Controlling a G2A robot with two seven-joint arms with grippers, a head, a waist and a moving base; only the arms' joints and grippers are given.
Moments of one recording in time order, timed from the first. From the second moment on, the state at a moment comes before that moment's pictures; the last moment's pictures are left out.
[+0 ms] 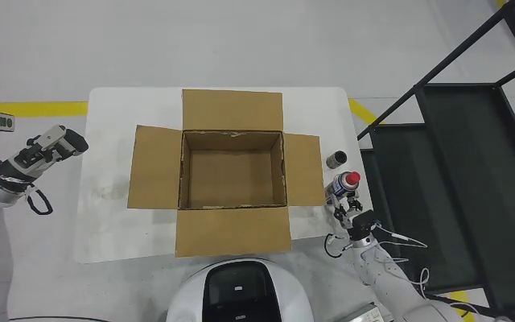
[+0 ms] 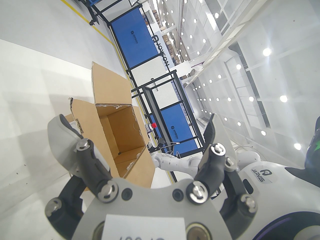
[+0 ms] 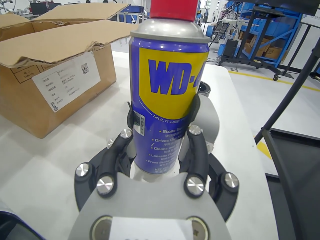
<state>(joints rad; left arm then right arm) 1.21 -0.97 -1.82 -1.39 -0.45 -0.41 -1.18 -1.26 -1.24 1.24 -0.42 -1.42 -0.32 -1.34</state>
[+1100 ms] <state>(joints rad) 1.21 -0.97 -1.82 -1.39 -0.45 -0.41 -1.18 -1.37 -1.18 1.25 -0.50 -1.44 -0.37 -1.42</state>
